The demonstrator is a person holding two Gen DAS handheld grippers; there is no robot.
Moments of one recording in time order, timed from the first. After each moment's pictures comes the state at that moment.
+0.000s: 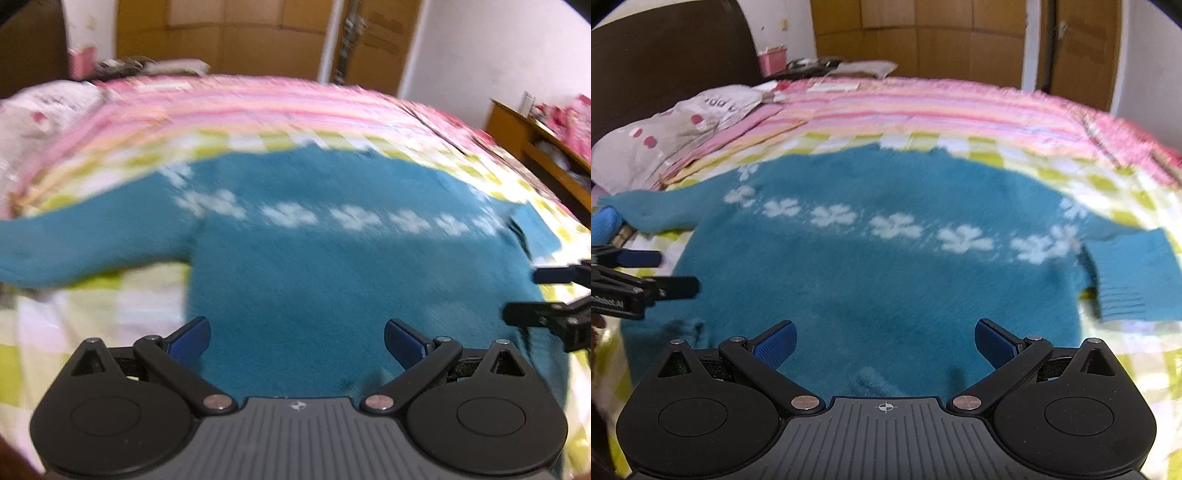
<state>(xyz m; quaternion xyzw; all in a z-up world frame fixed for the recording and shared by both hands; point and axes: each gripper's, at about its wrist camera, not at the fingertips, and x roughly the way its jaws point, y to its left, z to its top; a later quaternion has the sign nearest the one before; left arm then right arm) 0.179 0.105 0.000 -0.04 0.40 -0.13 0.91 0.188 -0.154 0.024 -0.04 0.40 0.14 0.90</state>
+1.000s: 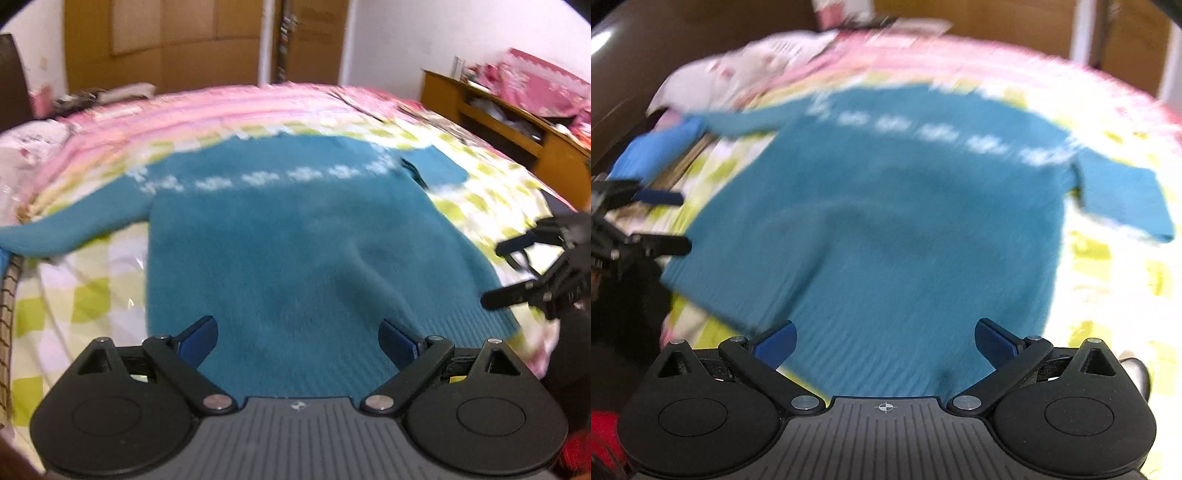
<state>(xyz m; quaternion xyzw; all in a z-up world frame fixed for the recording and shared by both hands) 0.031 0.061 0.046 0.03 0.38 -0.17 0.91 0.051 -0.195 0.037 -0.07 0.44 0.20 0.87</state>
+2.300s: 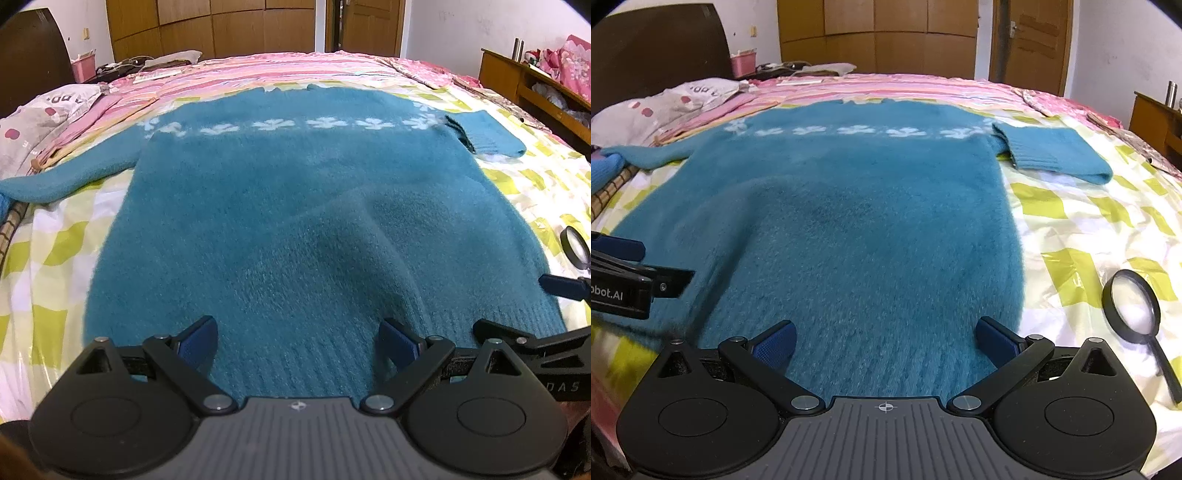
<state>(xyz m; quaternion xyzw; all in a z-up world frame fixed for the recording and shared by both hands) 0.041 -0.001 -0.016 0.03 0.42 -0.07 0.90 0.023 -0.193 -0.040 -0.03 0.37 0.07 0.92</state>
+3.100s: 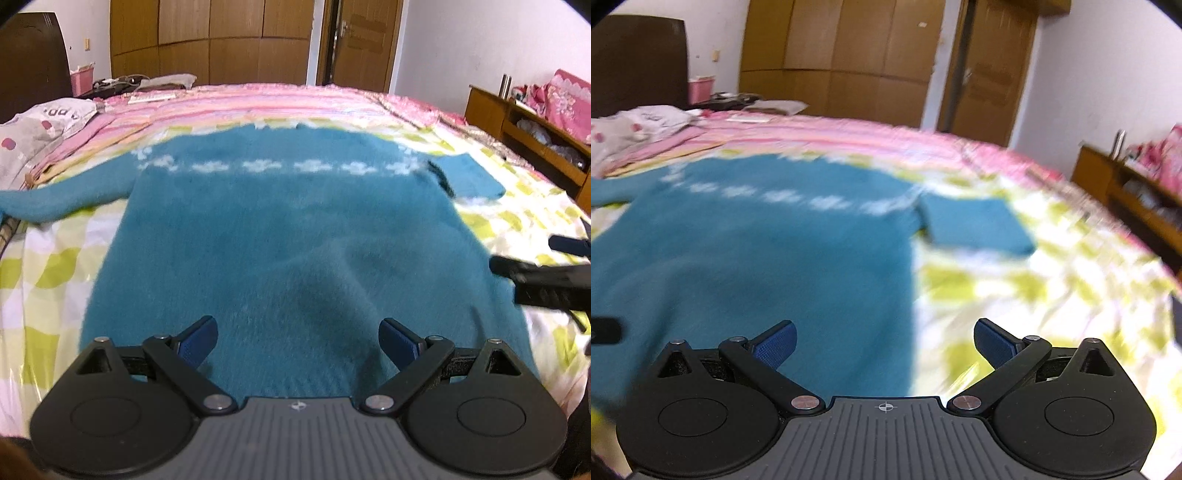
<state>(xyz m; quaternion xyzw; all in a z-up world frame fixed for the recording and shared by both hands) 0.041 0.002 0.008 -0.01 0.37 -0.10 0.92 0.052 -0.218 0.007 -0.10 0.30 -0.04 0.95</state>
